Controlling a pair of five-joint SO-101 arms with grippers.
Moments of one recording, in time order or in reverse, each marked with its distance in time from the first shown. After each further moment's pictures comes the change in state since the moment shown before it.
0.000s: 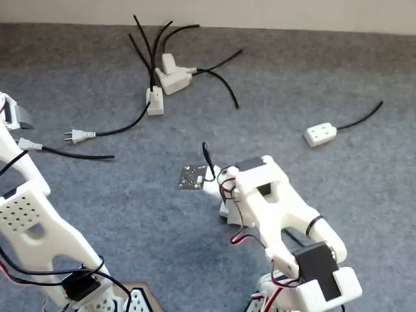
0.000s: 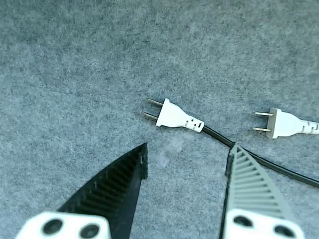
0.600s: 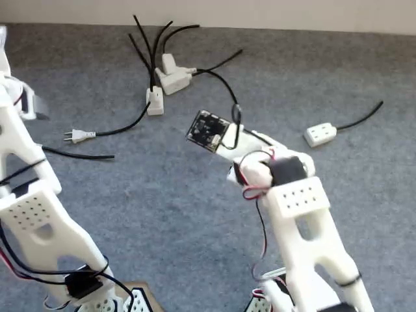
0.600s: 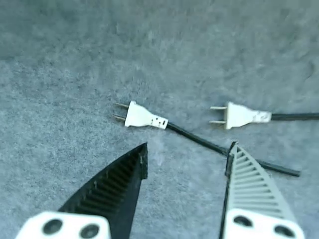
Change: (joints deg) left arm 6.0 -5.2 0.0 4.3 1.8; right arm 3.3 -32.5 -9.5 0.5 -13.5
